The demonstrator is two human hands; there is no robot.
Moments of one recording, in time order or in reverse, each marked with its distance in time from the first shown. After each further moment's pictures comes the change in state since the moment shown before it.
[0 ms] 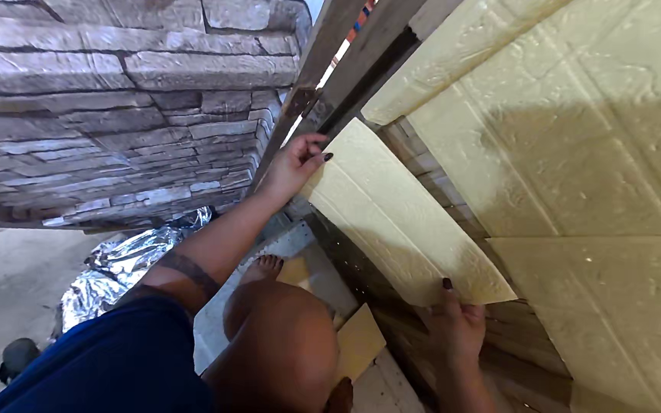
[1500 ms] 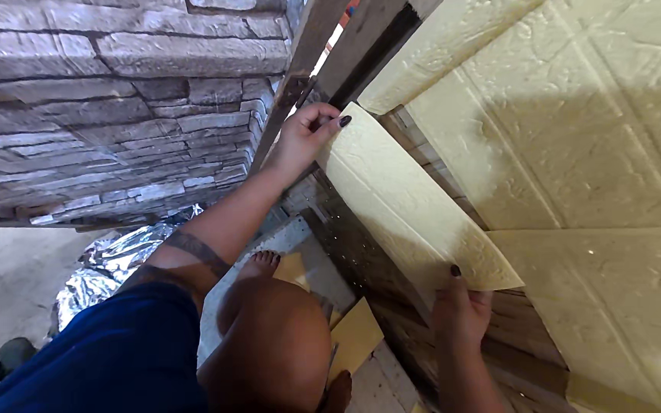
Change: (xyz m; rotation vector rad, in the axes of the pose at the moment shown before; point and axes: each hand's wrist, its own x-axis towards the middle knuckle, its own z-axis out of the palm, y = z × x) left_hand 0.039 0.007 0.019 -0.170 0.102 0.146; right_hand 0.021 0.005 -0.004 0.042 -0.046 -0.139
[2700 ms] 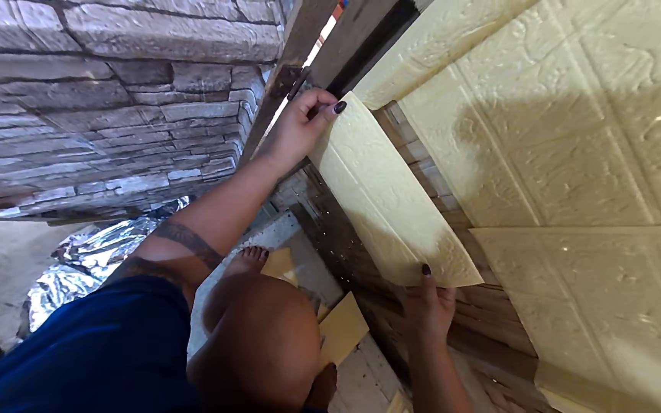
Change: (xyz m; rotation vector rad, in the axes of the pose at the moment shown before) left_hand 0.011 -0.003 0.007 0.032 -0.031 -0.058; right_hand -0.015 0.016 0.003 0.071 0.007 0.082
